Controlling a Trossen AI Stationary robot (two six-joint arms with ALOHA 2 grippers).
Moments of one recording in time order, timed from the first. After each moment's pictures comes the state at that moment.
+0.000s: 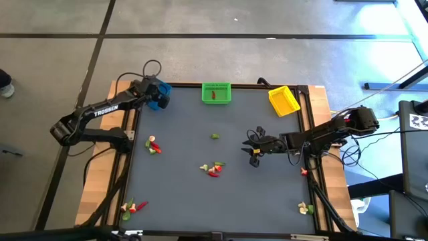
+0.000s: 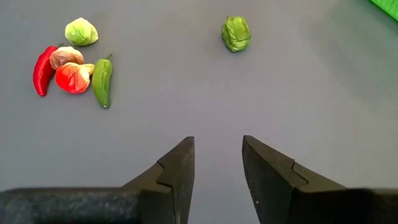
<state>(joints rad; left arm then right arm) 0.88 1.15 0.59 -0.30 -0.46 -0.03 0.13 1.39 0.41 0.31 0.27 0.26</state>
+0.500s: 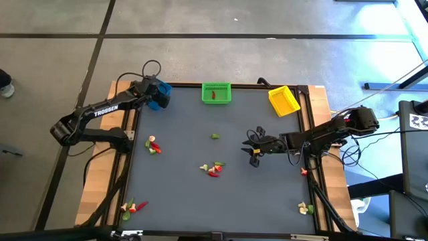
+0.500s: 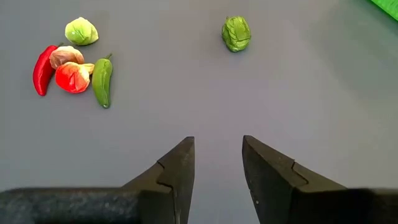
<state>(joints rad) 0.88 1.15 0.59 -0.30 -0.46 -0.10 0.13 1.38 0.41 0.31 0.27 0.25</state>
